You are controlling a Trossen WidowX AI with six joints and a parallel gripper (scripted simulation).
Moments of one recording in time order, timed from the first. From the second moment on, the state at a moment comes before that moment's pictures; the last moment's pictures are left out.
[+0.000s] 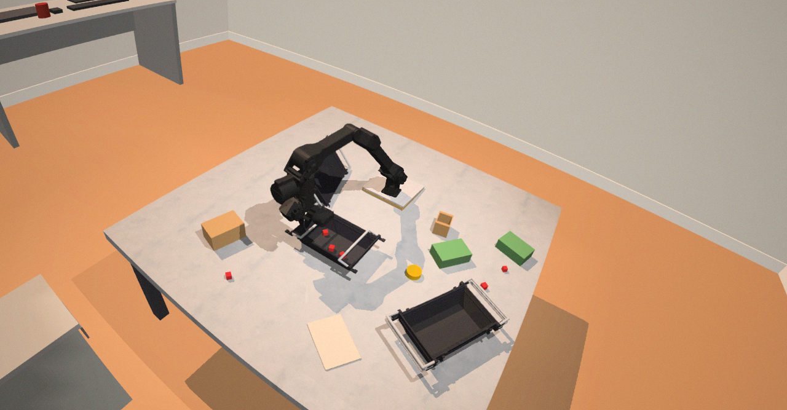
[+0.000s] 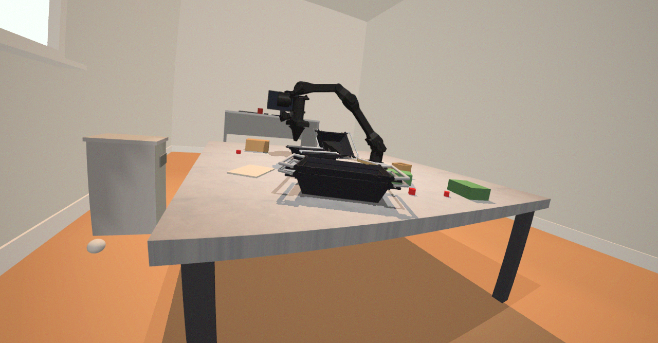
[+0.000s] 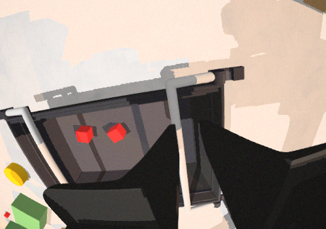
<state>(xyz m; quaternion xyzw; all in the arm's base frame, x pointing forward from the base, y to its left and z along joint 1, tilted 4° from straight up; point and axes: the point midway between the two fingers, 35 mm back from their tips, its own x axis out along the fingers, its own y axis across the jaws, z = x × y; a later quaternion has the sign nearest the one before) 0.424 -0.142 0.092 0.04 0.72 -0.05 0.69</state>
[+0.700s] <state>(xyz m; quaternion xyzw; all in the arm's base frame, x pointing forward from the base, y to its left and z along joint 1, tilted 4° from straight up) 0.369 -0.196 0.128 0.25 0.66 -0.27 0.65</state>
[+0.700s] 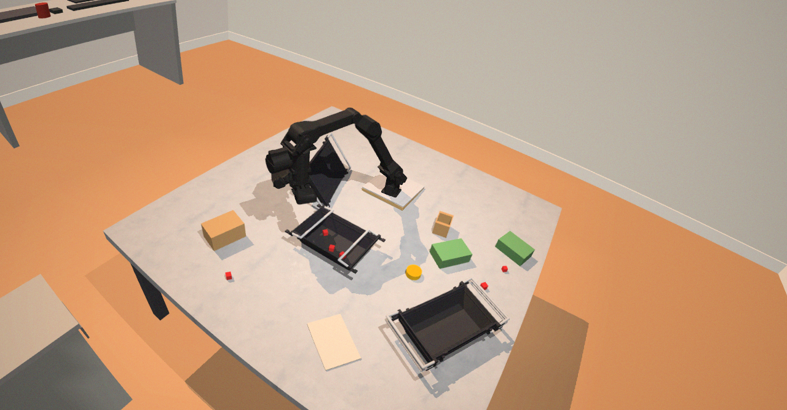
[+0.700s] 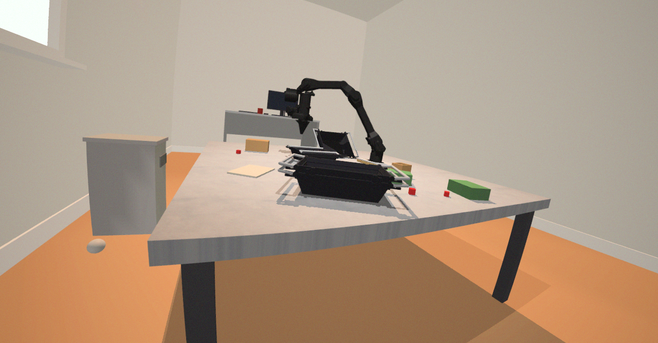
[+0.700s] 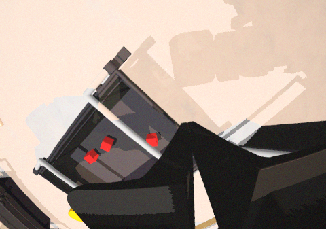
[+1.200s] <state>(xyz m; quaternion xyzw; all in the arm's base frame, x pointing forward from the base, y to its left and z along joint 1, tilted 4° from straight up) 0.199 -0.263 0.203 0.62 0.30 -0.65 0.33</state>
